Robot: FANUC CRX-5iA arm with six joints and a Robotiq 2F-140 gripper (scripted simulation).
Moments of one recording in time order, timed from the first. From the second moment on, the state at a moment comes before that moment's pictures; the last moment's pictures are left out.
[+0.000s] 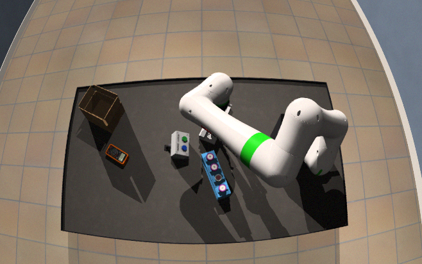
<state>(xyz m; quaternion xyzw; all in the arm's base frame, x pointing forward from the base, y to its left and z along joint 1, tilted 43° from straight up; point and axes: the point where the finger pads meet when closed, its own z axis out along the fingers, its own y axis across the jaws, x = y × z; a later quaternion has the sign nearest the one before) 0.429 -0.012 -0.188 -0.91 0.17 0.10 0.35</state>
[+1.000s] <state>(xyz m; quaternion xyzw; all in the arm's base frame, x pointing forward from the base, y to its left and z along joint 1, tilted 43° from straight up) 0.434 -0.074 -0.122 -0.91 0.17 0.10 0.35</state>
